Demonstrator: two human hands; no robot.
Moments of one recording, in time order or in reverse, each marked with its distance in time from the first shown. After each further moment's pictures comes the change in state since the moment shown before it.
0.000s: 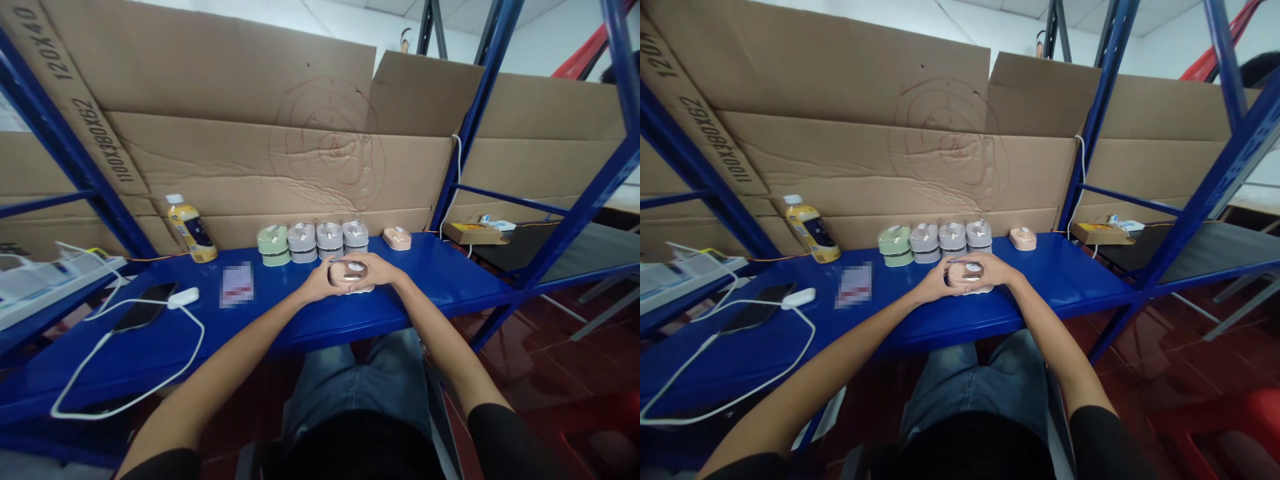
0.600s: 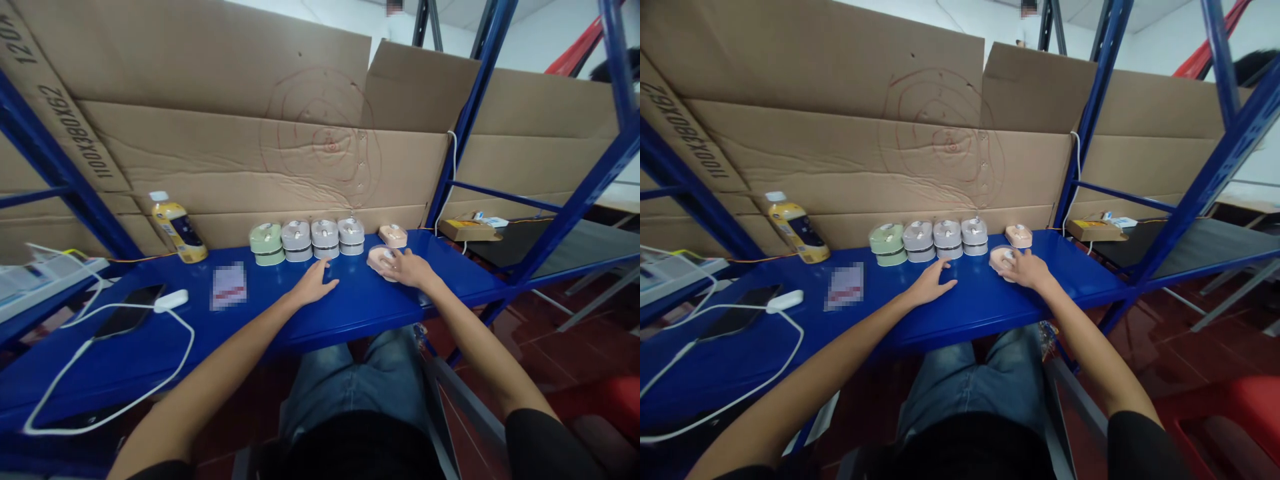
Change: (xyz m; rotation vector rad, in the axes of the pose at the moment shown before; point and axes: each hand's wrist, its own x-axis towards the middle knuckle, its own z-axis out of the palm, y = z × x) left_hand 0.000 -0.010 -0.001 0.348 -0.045 -0.025; right_hand -0.076 0.004 -0.040 -0.634 0.010 0.760
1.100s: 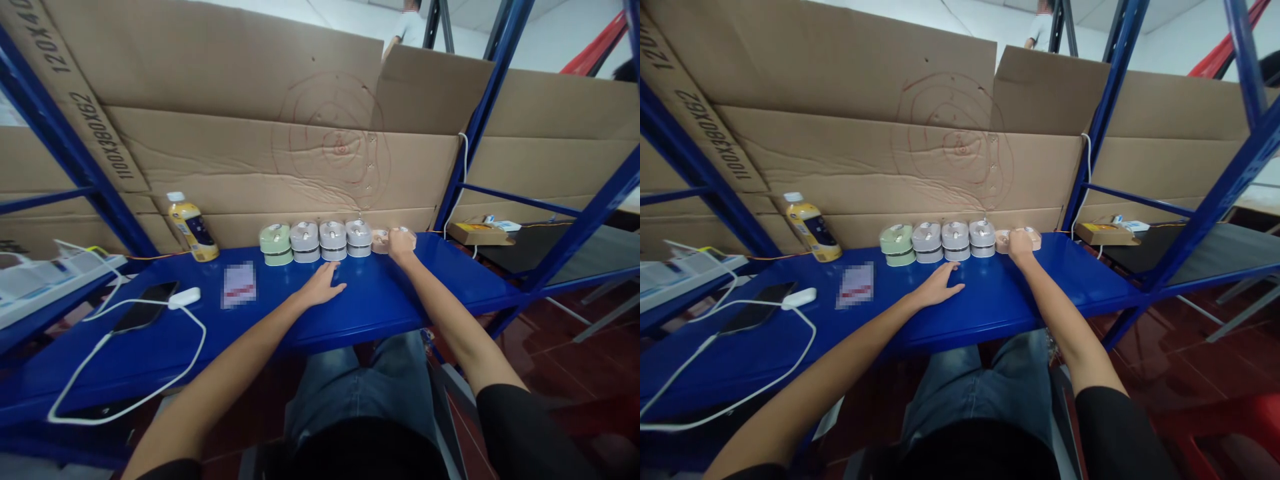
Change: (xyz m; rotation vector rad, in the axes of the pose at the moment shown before) left_hand 0.000 0.003 -0.003 0.012 -0.030 0.040; right_hand 0.101 -0.035 -0.001 -0.045 0.165 0.222
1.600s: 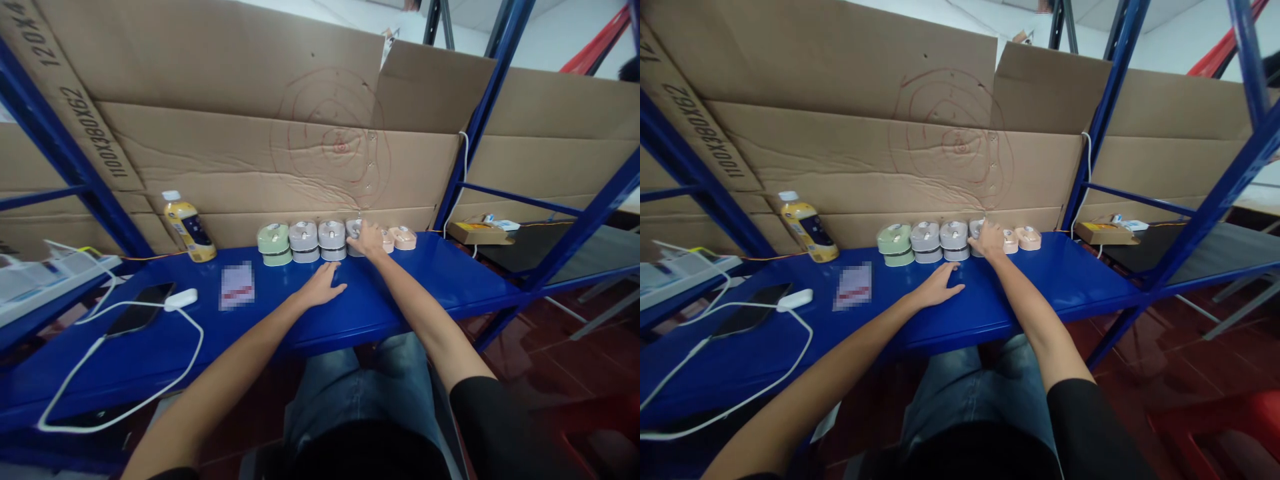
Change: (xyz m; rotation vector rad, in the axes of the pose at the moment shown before) left_hand 0.000 0.000 0.000 -0.011 0.017 0.032; right_hand 0.005 -0.089 0.010 0.149 0.130 -0.007
